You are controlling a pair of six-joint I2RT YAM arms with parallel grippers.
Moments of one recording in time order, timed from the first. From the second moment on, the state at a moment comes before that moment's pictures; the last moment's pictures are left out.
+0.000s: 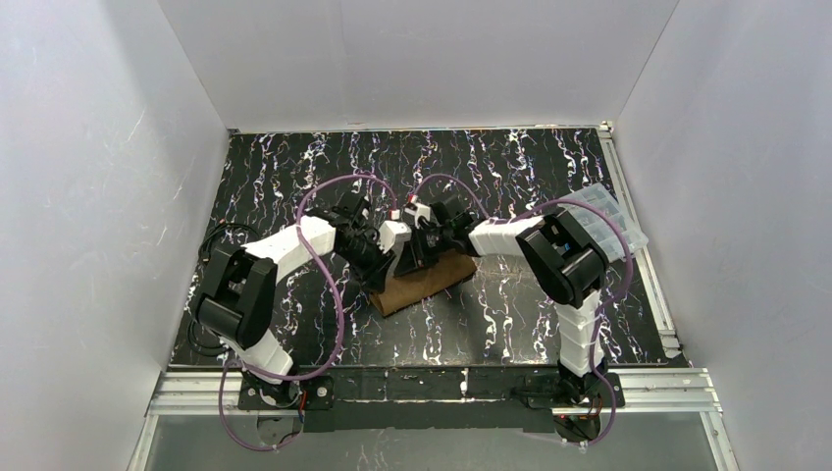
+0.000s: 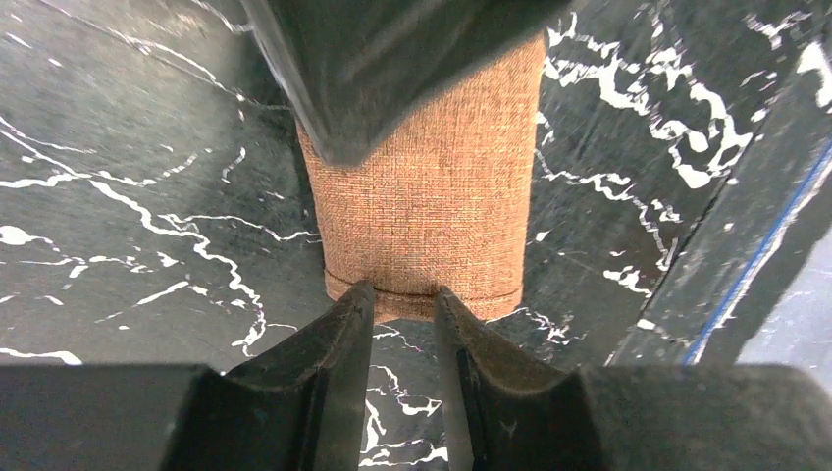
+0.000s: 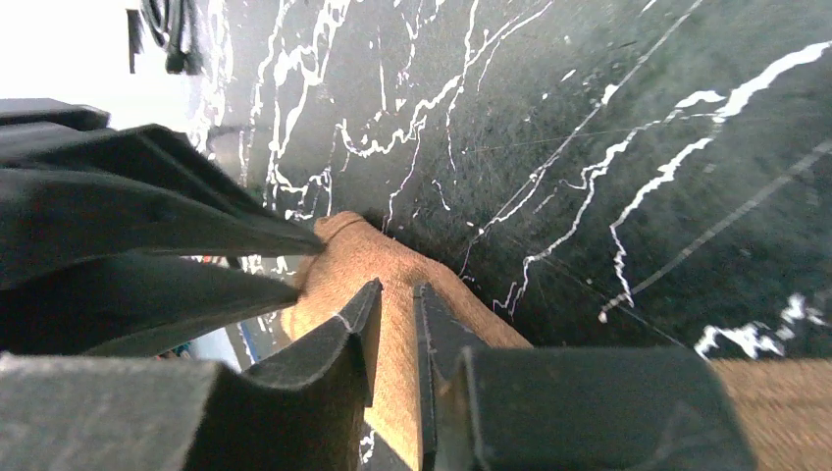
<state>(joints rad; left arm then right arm) -0.45 1.64 1.03 -0.71 0.57 0.46 0.71 2.03 1.14 0.10 -0.73 0.53</state>
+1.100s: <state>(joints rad) -0.63 1.52 0.80 -0.53 0.28 0.75 0.36 1.81 1.02 -0.18 -0.73 0.31</state>
